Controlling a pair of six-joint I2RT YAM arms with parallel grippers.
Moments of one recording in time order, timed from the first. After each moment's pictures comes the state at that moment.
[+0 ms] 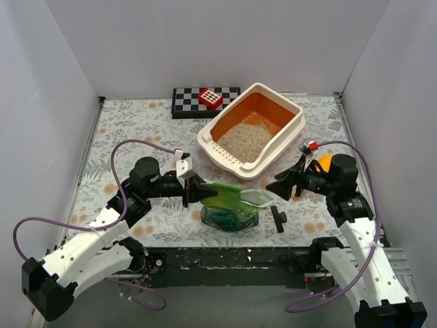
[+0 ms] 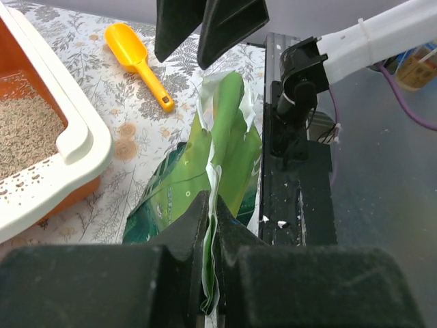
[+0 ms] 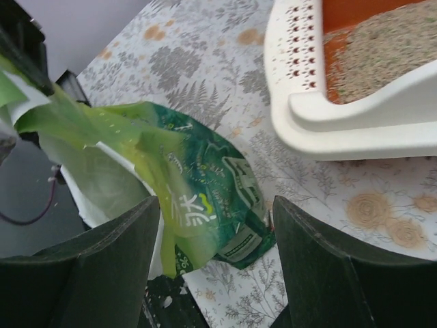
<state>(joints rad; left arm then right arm) -0.67 0.88 0.74 -0.01 0.81 -0.02 0.15 0.68 0.66 -0.34 -0.88 0.16</state>
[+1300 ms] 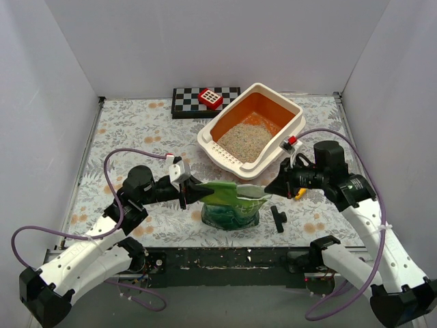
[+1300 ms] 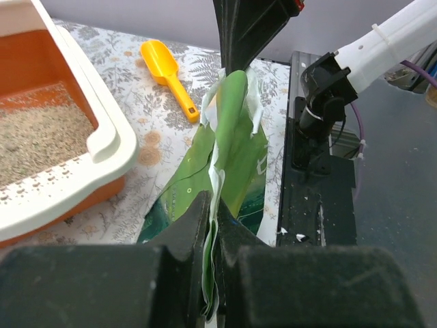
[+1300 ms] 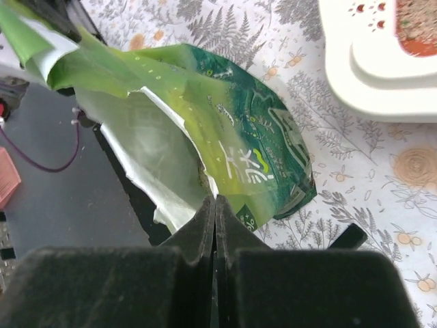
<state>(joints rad) -0.66 0.73 0.57 0.11 0.70 -0.06 0.35 0.81 0.86 -0.69 -0.82 0.08</state>
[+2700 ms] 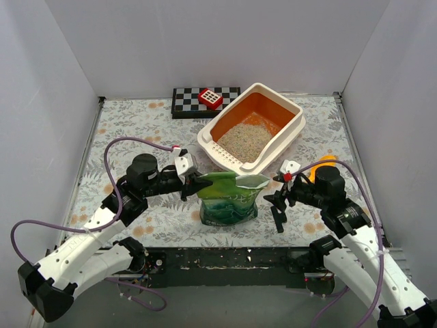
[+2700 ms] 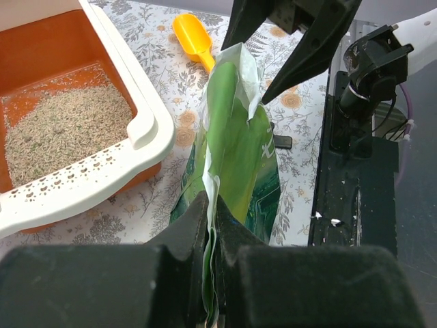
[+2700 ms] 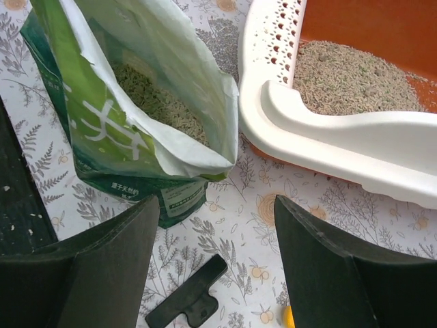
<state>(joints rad) -0.66 0.82 0.77 -0.13 0.61 0.12 0.45 0.58 0.61 -0.45 -0.54 -0.35</state>
